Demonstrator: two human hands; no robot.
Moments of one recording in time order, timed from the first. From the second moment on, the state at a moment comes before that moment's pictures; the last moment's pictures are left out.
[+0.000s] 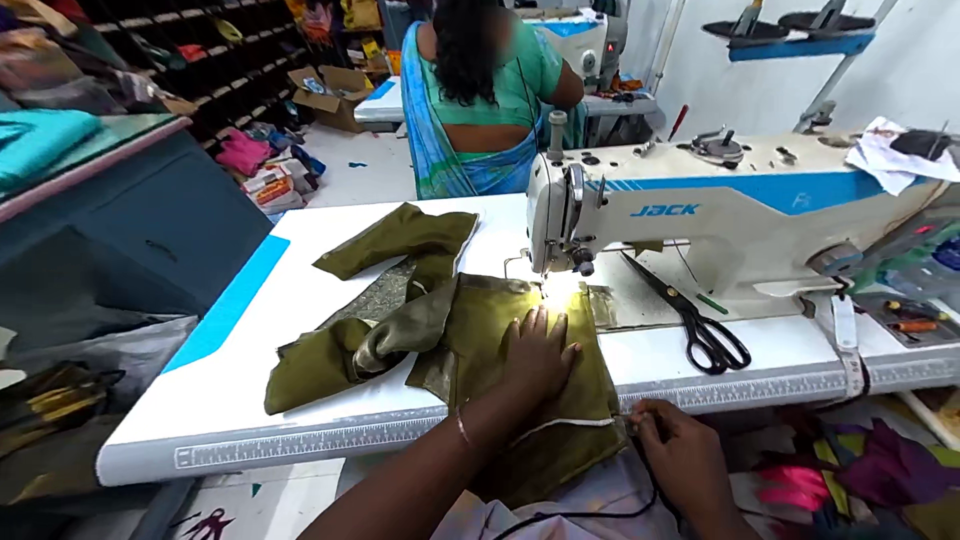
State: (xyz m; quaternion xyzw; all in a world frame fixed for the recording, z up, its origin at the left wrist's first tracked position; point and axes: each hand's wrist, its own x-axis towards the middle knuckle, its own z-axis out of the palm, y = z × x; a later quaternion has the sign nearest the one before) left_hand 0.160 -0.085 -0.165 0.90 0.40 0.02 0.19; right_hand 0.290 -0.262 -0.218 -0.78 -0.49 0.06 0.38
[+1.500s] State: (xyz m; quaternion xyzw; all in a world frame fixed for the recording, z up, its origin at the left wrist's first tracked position) left_hand 0.126 -0.150 -0.206 0.86 0.25 0.32 0.31; right_hand 0.269 -0.250 -0.196 -0.66 -0.26 0.45 0.55
